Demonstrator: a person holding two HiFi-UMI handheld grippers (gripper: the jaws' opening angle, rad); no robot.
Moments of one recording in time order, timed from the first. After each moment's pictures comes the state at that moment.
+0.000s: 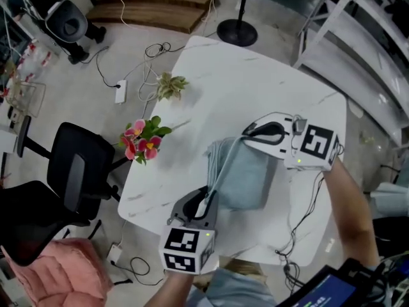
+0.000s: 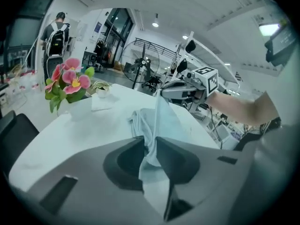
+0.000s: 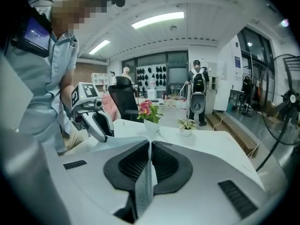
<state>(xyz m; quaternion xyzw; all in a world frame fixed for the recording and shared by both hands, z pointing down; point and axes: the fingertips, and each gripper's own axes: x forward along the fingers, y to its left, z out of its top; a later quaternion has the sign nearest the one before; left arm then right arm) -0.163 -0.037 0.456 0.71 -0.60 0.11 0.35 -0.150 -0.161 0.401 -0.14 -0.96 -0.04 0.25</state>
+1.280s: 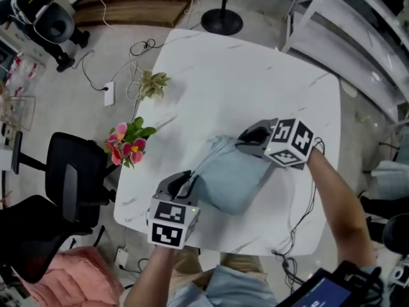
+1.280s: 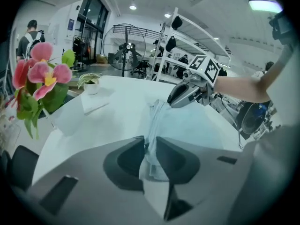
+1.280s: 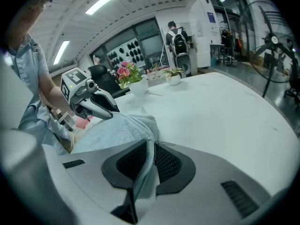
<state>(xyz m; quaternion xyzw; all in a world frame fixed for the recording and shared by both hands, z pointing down) -0.191 -0.059 0.509 0.74 -0.54 0.25 0.32 -0.109 -0.163 0.520 -0.06 -0.90 0.13 0.42</state>
